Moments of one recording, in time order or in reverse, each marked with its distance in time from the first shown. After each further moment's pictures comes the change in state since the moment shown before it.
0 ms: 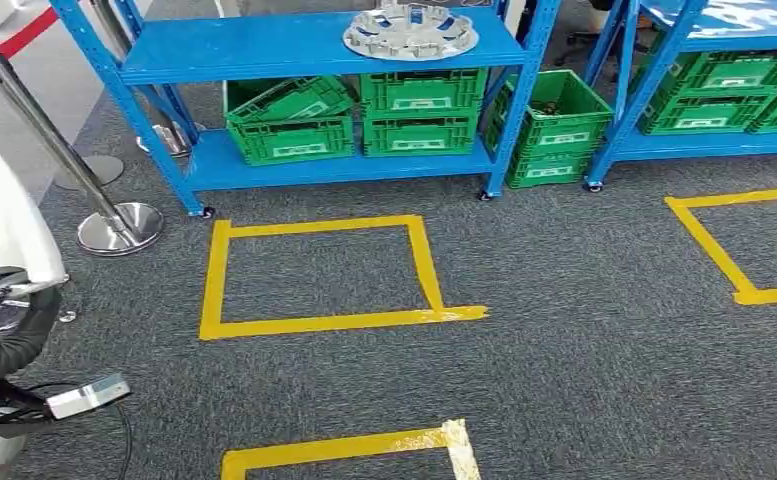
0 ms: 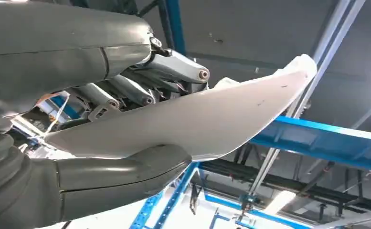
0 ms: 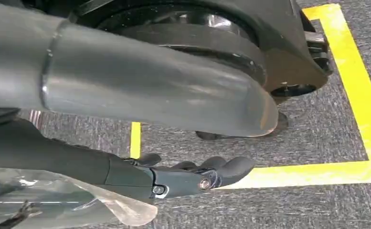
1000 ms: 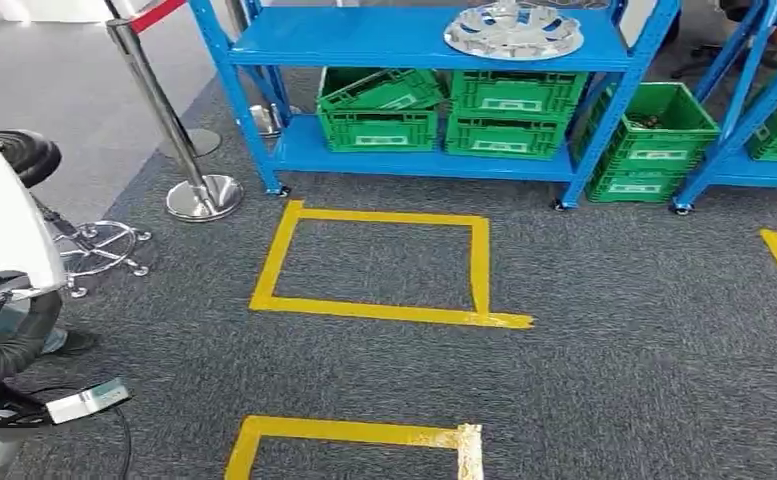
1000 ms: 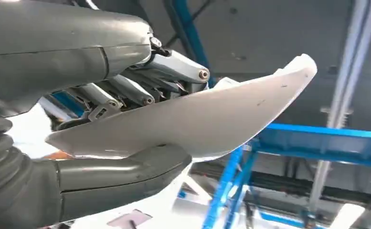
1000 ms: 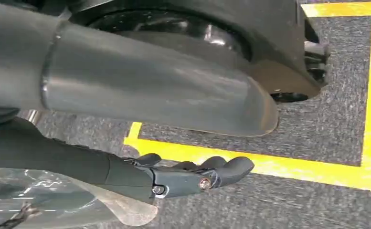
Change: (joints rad) left arm 0.003 0.004 0.005 0.003 0.006 0.000 -0.021; right arm 0.001 -0.004 0.000 0.000 0.040 -0.023 -0.010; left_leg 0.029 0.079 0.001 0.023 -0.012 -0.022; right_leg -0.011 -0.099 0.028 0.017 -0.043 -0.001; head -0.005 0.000
